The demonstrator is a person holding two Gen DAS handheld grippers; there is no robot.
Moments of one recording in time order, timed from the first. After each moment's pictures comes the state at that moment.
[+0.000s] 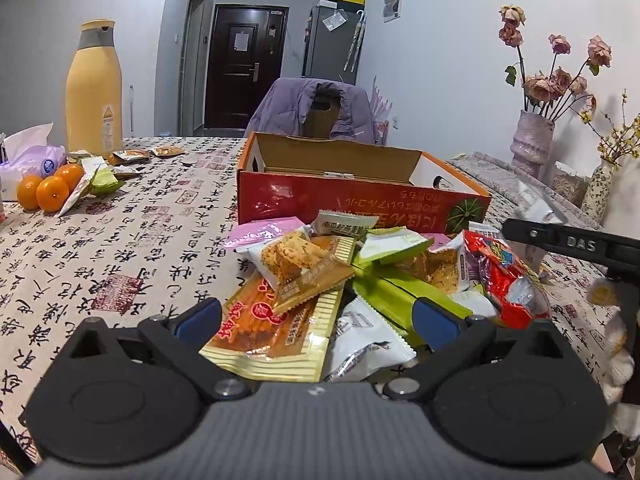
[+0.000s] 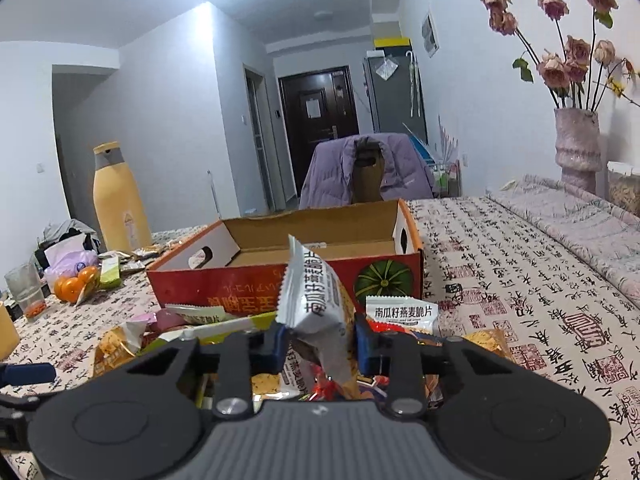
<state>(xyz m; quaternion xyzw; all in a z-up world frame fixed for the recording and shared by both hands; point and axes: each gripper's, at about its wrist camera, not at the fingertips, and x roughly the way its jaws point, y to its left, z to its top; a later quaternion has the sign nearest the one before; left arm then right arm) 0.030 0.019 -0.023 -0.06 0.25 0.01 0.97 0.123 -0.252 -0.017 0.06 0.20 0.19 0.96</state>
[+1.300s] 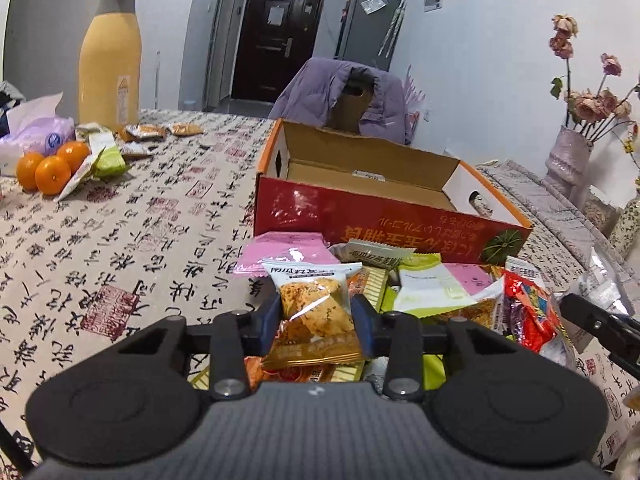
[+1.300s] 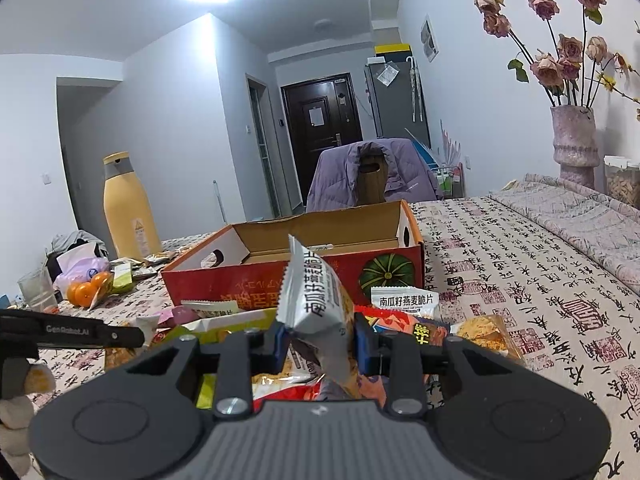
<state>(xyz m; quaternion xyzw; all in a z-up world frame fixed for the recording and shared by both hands) 0.083 0.034 -0.011 -0.11 0.28 0.04 0.95 0.102 -0.258 -0.021 0.07 0.19 0.20 0.96</state>
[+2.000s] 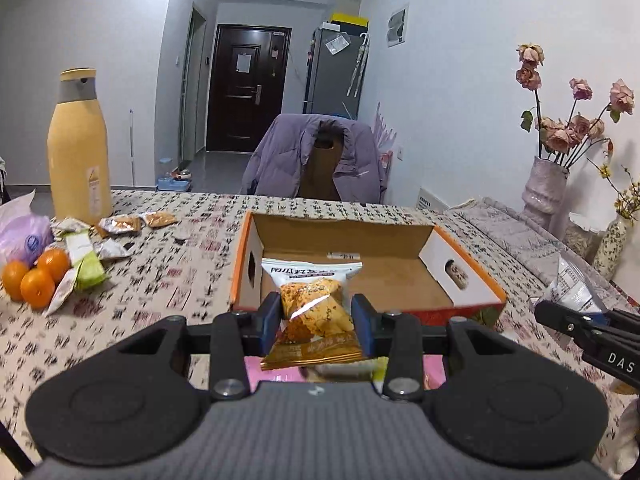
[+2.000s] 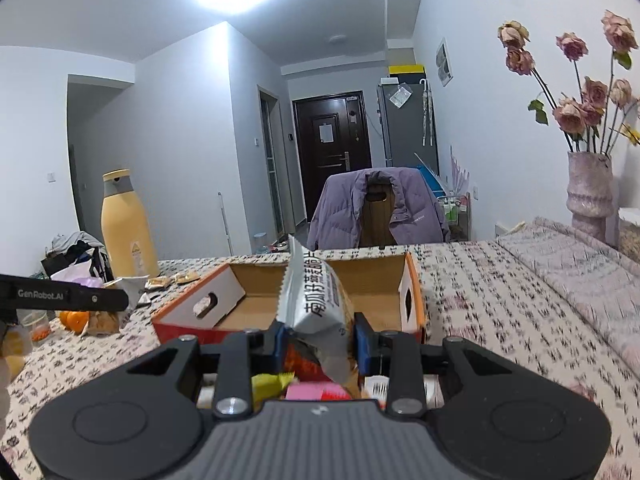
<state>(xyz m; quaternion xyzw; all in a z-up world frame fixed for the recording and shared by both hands) 0.124 0.033 0.060 -0.06 0.22 0.01 0.97 0.152 -0.254 0.029 0.04 0.17 0.21 0.96</state>
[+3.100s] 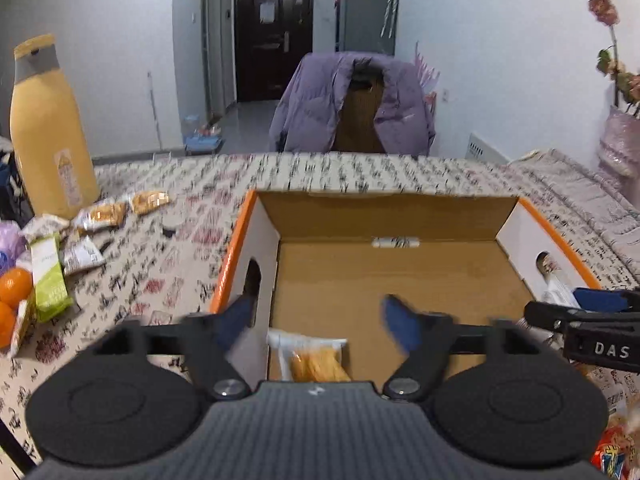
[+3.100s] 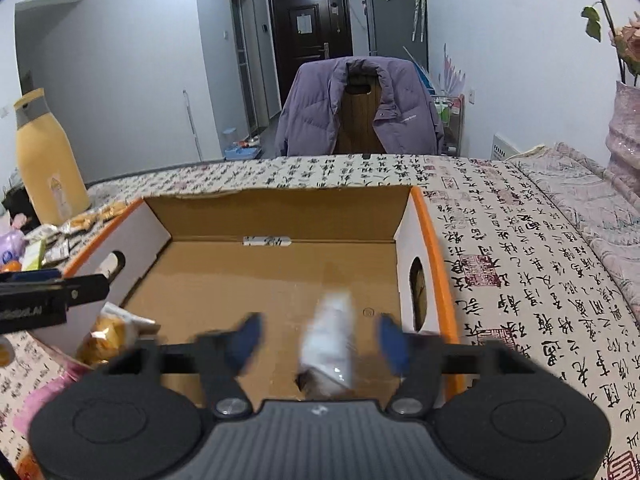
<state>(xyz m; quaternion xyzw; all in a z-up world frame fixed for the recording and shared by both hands) 0.278 0.033 0.019 -0.02 0.30 0.07 0.95 0.336 -0.203 -0.006 0.01 0.34 0.17 0.93</state>
